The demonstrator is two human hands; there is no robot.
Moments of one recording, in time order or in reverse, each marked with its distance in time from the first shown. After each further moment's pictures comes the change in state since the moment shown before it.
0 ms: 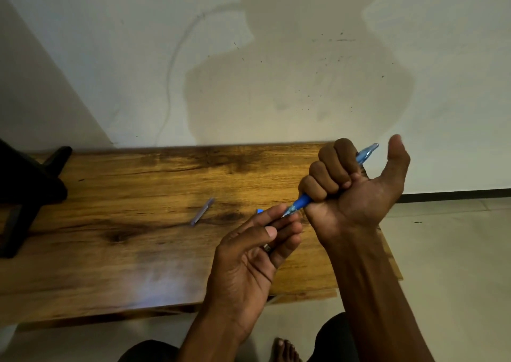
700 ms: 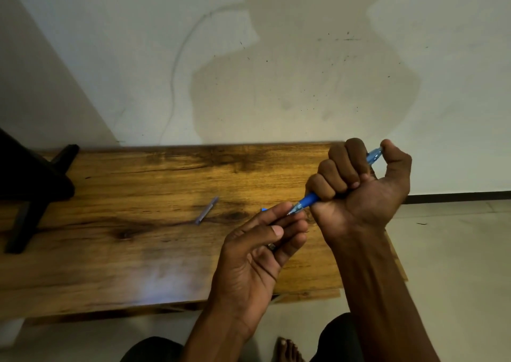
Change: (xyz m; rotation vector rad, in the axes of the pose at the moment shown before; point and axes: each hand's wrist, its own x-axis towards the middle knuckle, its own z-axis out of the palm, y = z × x) left_hand 0.000 0.002 0.000 0.003 -0.005 0.005; right_hand 0.000 0.001 -0.001 0.022 0.008 -0.029
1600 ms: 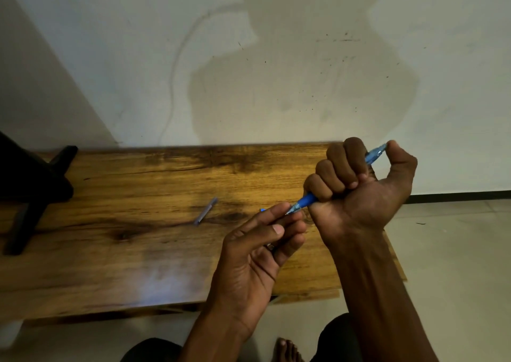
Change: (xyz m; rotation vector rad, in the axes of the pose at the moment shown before) left_hand 0.000 0.001 0.002 0.004 0.028 0.003; right_hand -0.001 0.000 0.004 -0.029 -0.005 -0.014
